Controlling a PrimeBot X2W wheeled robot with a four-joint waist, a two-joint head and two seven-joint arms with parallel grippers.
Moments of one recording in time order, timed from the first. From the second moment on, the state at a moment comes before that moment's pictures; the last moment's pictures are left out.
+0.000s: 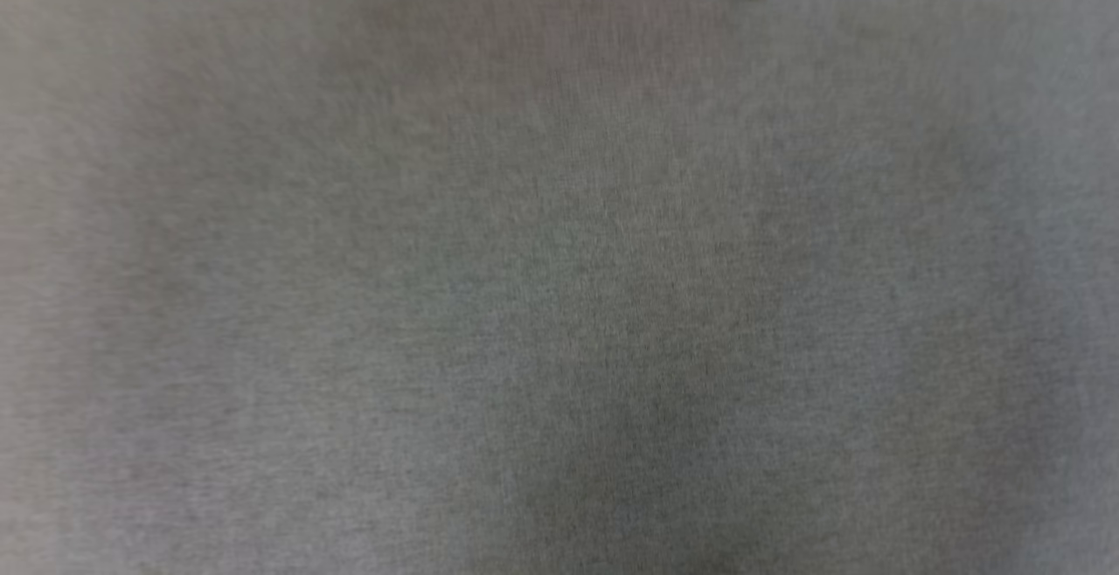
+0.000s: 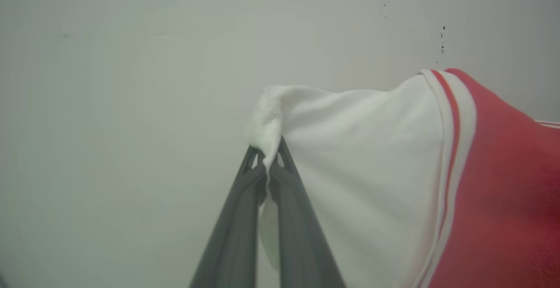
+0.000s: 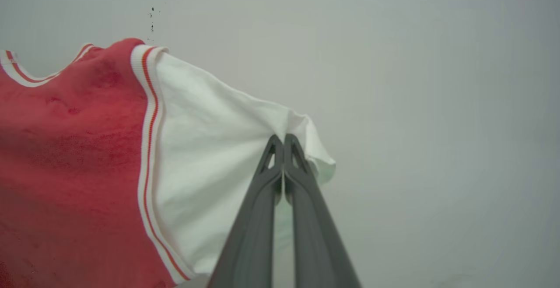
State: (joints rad) left arm -1.54 0.56 -0.34 0.56 -0.53 0.08 0.12; right arm -1.45 -0.33 0.07 0.43 0.24 0.13 0.31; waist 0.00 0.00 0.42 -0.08
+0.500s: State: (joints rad) left arm -1.61 0.53 -0.32 0.49 -0.53 0.11 0.03; right arm -1.64 -0.31 0.21 0.59 0.30 0.13 0.11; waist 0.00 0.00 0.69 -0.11
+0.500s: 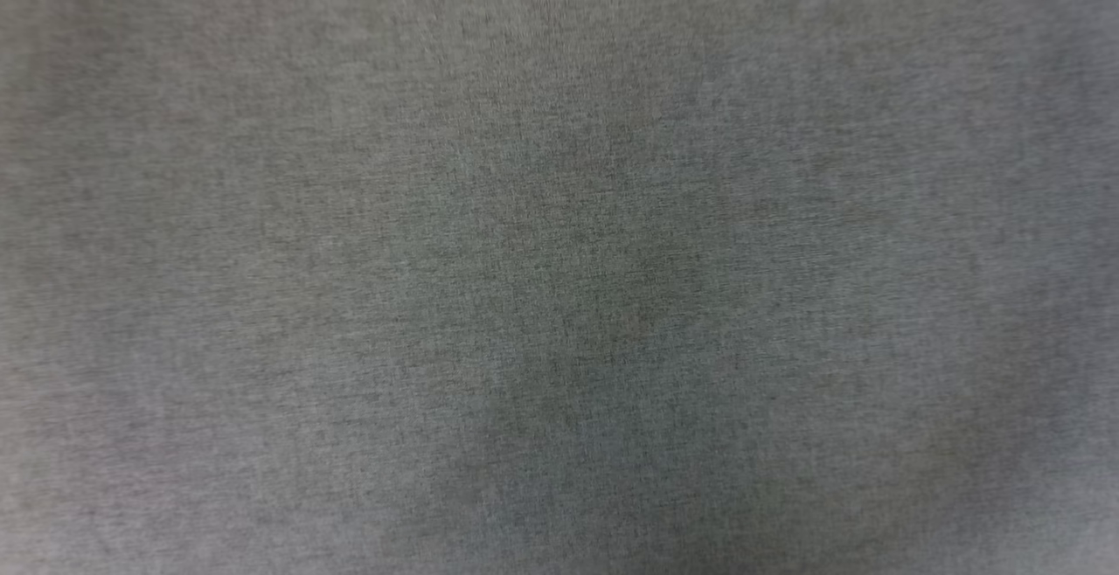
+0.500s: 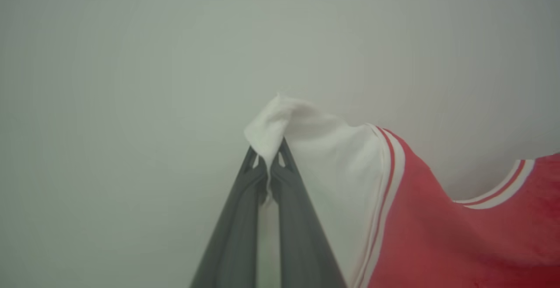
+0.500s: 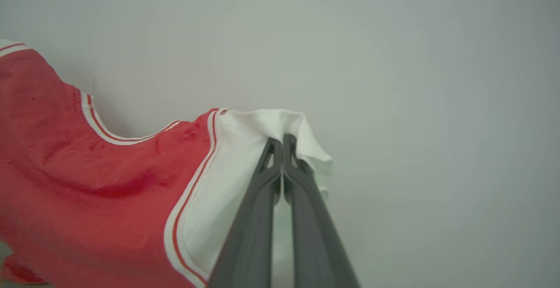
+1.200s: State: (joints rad) left arm -1.08 0.50 -0.24 0.42 -0.70 0.04 -0.20; right arm -1.21 -0.47 0.42 0.53 0.55 0.13 0.02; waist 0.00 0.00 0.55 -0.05
